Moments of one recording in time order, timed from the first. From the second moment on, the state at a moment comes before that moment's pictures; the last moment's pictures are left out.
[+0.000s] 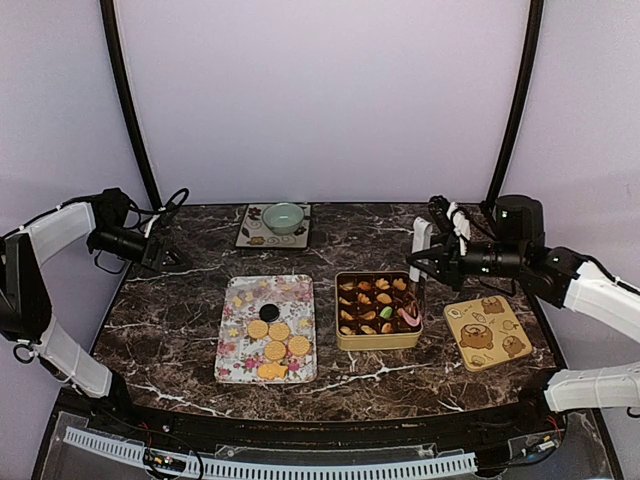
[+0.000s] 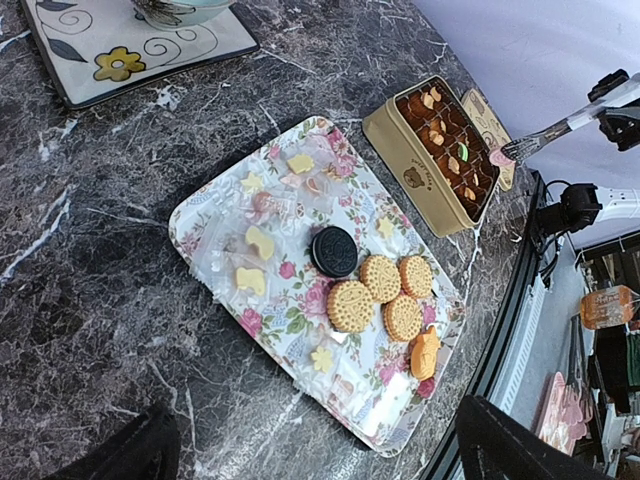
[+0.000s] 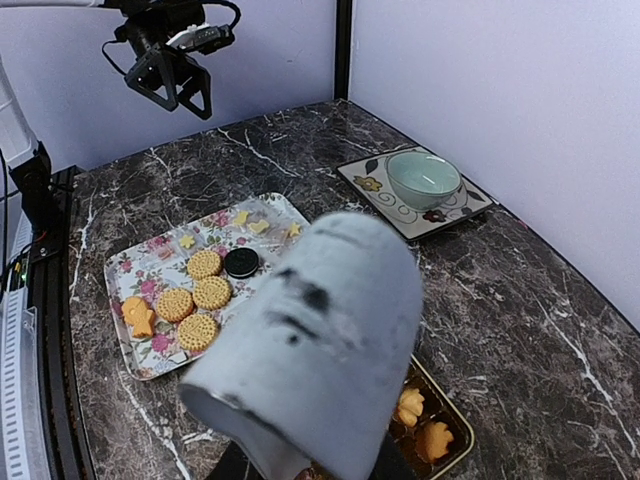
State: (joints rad) left arm 0.12 1.49 1.16 -1.02 0.90 0.54; right arm 0.57 0.98 0.77 -0.17 -0.47 -0.21
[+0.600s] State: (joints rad) left arm 0.12 1.49 1.16 -1.02 0.90 0.54; right arm 0.60 1.10 0.81 -0.26 -0.52 -0.39
